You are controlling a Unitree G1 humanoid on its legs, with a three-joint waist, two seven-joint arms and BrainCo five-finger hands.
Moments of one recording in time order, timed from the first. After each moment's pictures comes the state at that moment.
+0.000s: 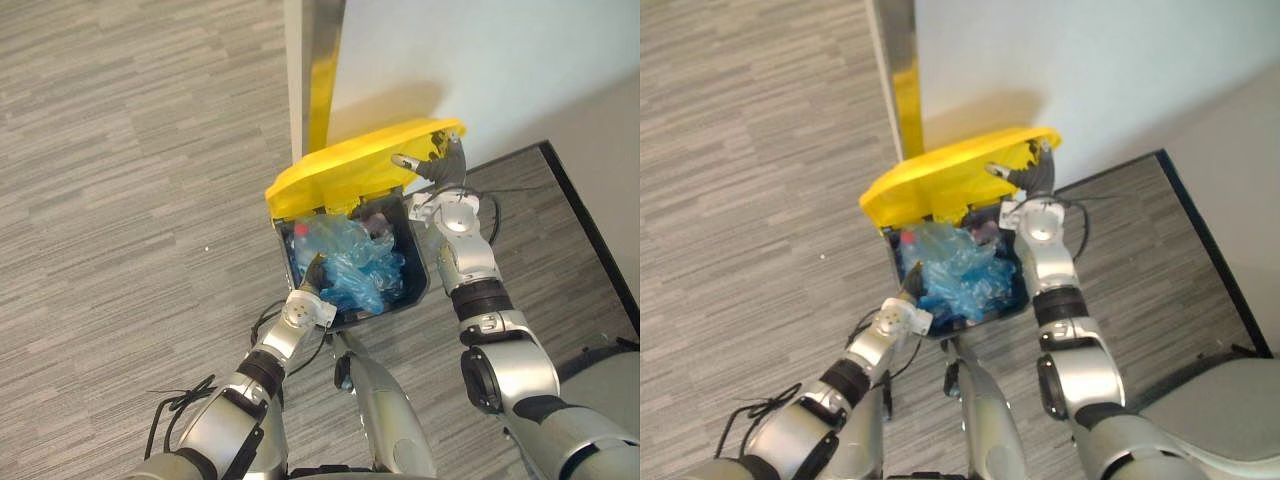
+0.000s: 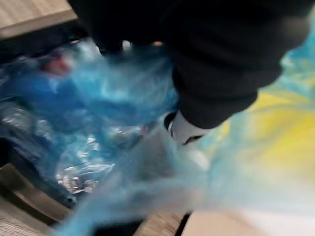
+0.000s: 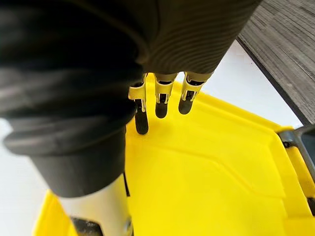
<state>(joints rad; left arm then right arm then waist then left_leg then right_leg) -0.57 -0.01 -0.34 0.81 -0.07 -0.05 0.21 -0.90 -0.24 0.01 0.60 0.16 0.01 -0.26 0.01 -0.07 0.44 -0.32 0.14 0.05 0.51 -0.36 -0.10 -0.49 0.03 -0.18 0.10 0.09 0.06</state>
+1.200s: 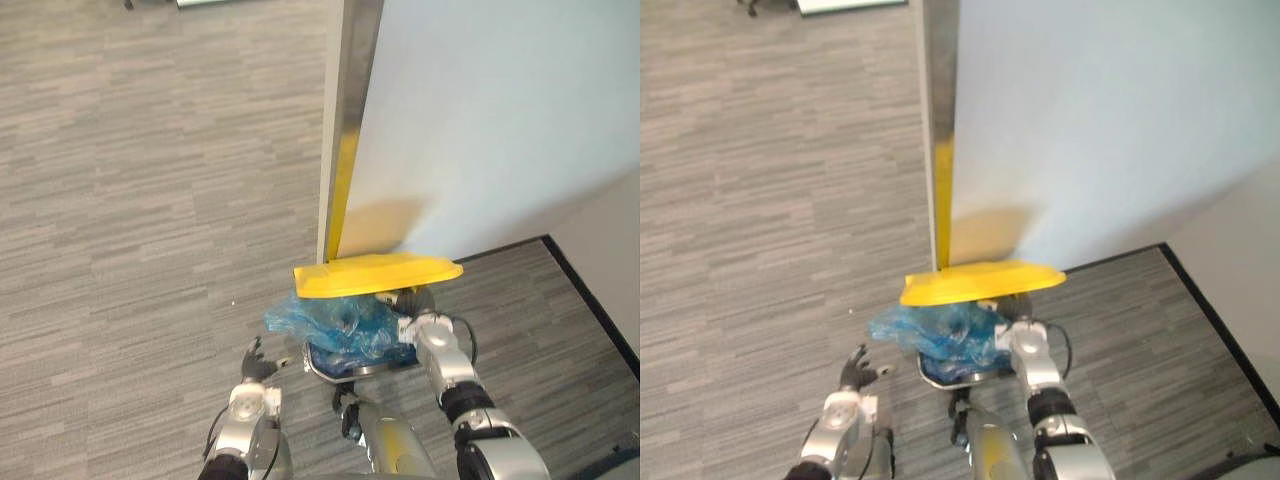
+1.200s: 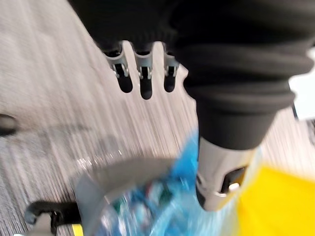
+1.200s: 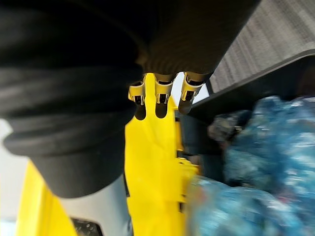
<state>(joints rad) 0.06 0.02 0.08 0.70 0.04 -0.01 0.23 -0.24 -0.07 -0.03 0.62 0.00 -0.01 -0.13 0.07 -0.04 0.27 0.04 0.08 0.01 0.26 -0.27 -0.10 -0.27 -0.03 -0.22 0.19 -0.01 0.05</state>
